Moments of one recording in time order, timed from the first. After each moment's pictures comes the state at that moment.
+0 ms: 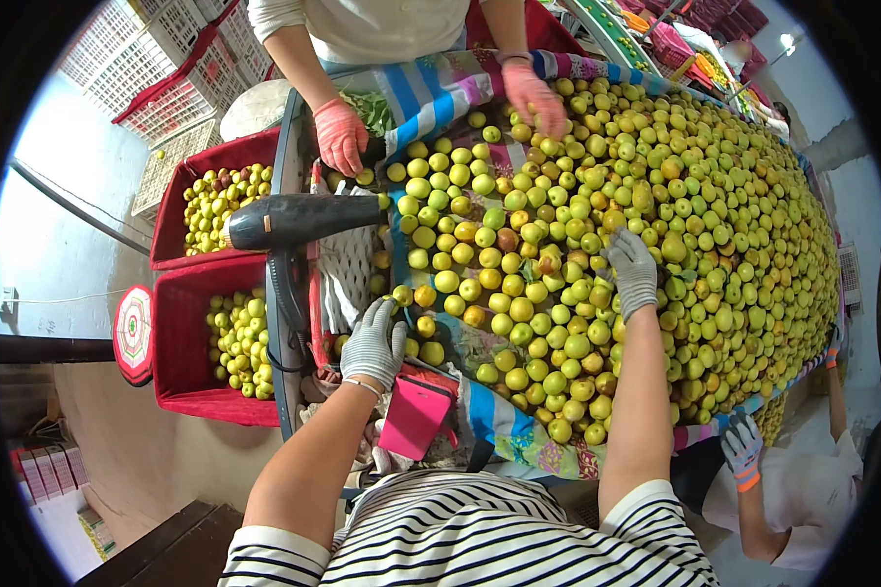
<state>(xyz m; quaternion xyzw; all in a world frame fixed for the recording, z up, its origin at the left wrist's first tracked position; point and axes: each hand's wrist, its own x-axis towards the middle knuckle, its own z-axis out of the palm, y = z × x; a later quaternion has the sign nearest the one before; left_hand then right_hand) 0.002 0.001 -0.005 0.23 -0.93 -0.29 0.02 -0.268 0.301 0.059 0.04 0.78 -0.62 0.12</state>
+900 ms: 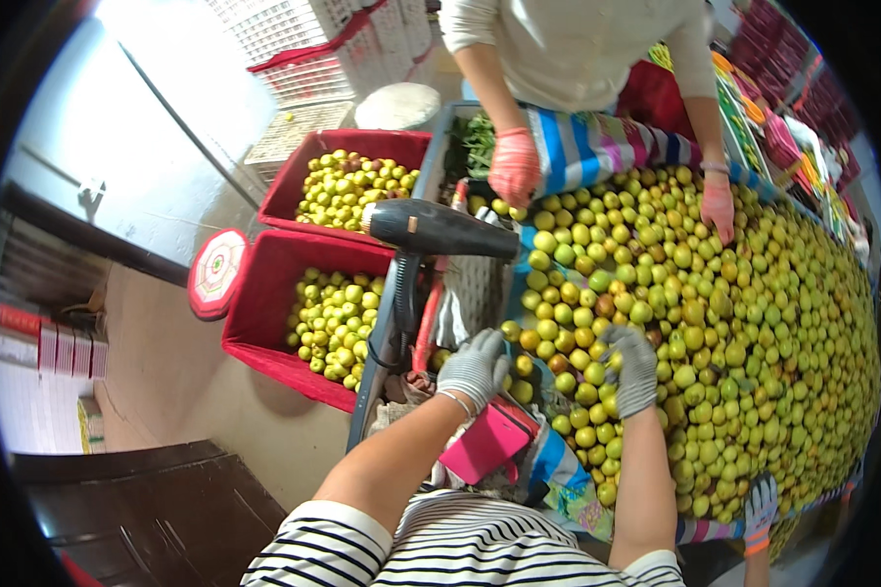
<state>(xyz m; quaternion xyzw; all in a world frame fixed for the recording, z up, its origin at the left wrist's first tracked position) 0.006 0.002 -0.002 0.25 -0.92 -0.31 0.04 -0.184 0.205 0.038 -0.04 0.65 -0.68 0.35</state>
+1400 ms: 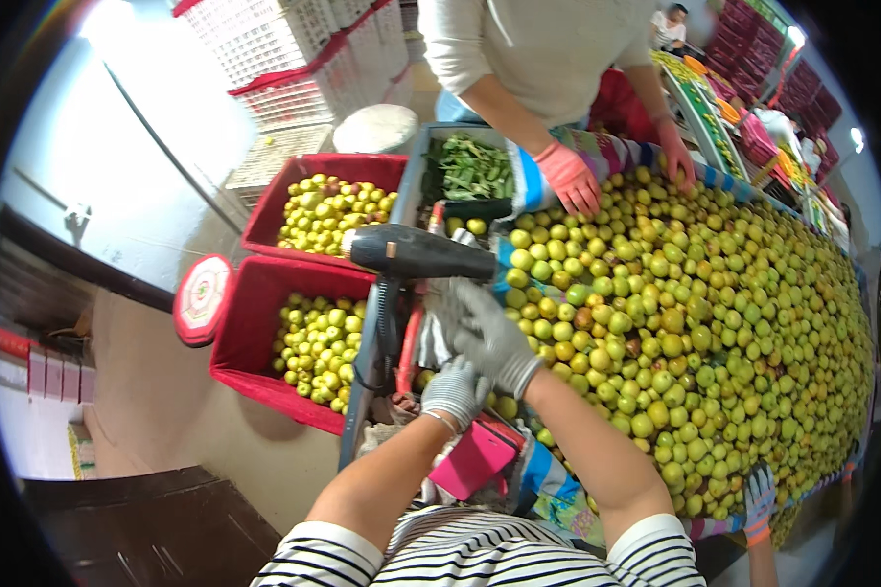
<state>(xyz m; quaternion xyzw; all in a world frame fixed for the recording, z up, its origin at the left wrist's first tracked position) -0.006 -0.001 0.009 0.25 -0.92 -0.30 -0.07 -0.131 0.046 0.066 -0.47 0.64 -0.56 0.25</state>
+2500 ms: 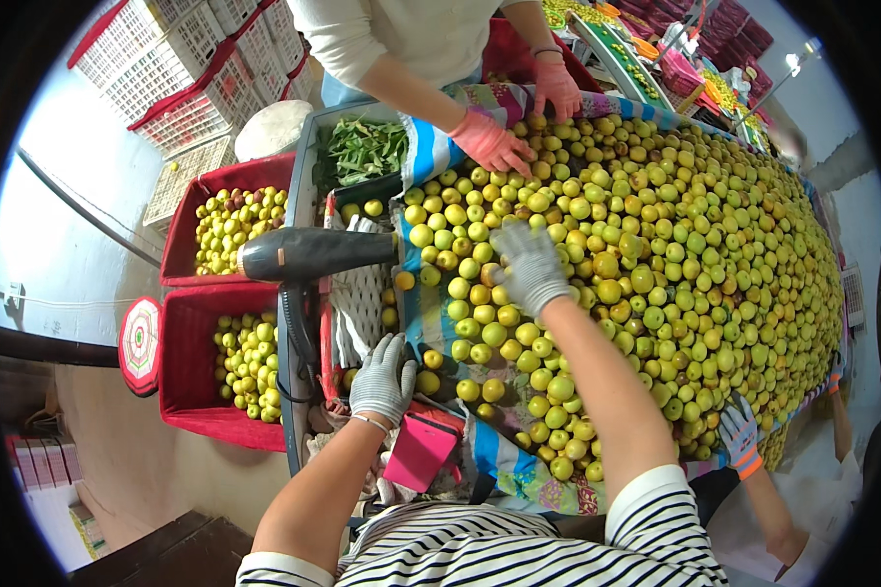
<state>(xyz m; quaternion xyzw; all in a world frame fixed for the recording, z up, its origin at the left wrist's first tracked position) 0.001 0.001 0.003 0.23 -0.92 -0.30 0.02 -0.272 0.144 0.025 -0.44 0.90 0.08 0.02</state>
